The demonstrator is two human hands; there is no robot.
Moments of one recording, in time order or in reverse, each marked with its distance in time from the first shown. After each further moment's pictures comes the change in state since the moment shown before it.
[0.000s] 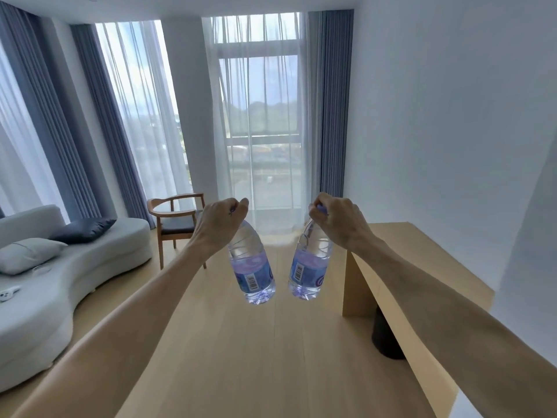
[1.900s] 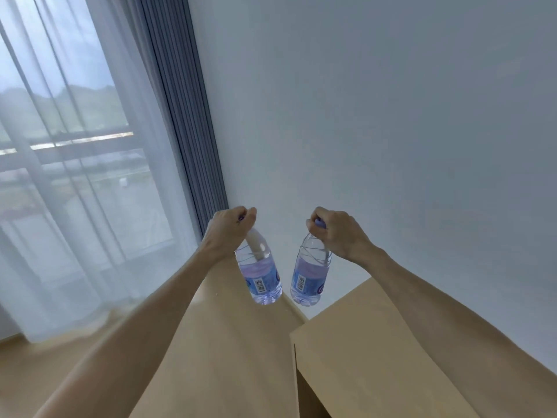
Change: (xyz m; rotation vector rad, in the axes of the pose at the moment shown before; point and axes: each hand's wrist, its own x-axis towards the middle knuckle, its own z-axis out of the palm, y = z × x) left_hand 0.776 -0.060 0.718 -0.338 -0.436 0.340; right_hand 0.595 0.656 0.193 -0.173 0.092 0.490
